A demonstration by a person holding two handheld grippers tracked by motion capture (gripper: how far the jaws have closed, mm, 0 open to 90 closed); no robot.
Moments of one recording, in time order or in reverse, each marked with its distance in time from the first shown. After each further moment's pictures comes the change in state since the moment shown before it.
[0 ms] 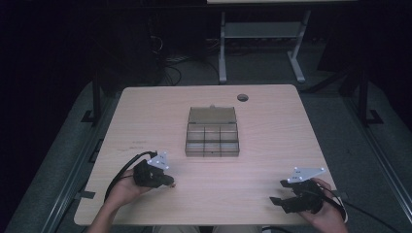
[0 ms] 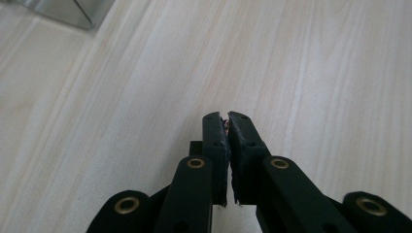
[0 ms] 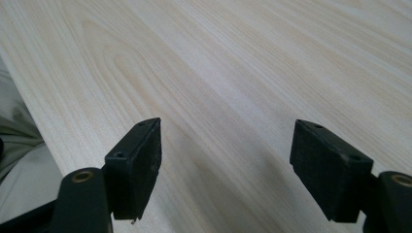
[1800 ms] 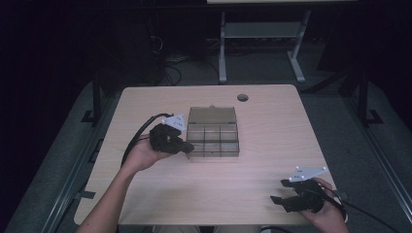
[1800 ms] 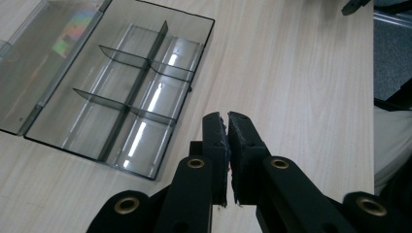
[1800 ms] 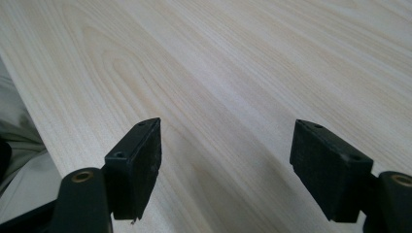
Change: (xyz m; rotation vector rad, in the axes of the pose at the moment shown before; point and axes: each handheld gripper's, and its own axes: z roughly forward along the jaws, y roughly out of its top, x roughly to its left) left arm 0.031 0.114 -0.039 -0.106 -0.026 0.036; right arm -0.004 -0.002 -0.001 -0.013 0.013 0.021
